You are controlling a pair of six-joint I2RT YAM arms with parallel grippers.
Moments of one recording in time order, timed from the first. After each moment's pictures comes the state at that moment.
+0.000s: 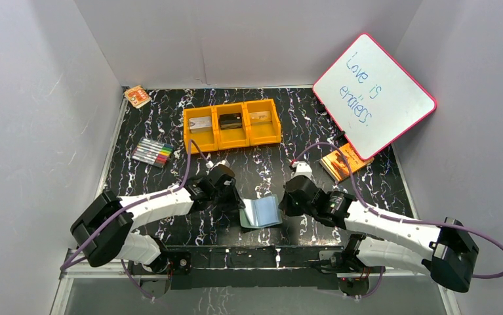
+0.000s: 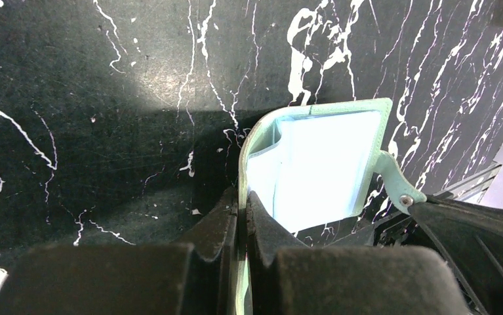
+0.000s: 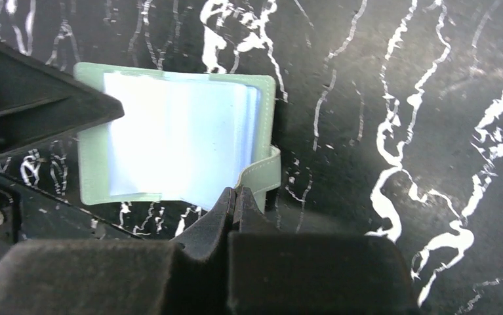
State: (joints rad) left arm -0.85 1.36 0.64 -0.21 0.03 -1.05; right arm 1.03 1.00 0.58 -0.40 0.22 0.80
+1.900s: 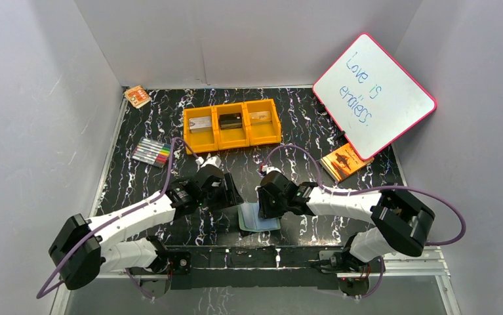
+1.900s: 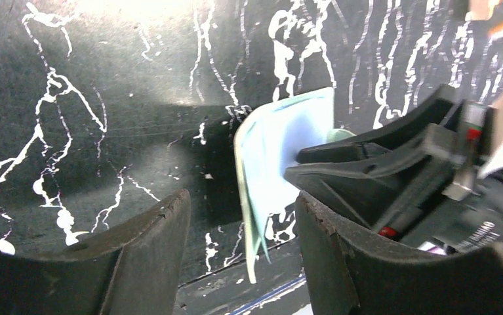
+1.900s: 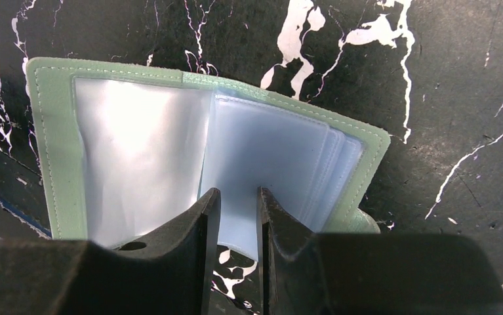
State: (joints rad) left arm -0.85 1.13 0.63 -0.37 -0.04 -0.98; right arm 1.03 1.43 0.69 -0.24 -0.01 0.71
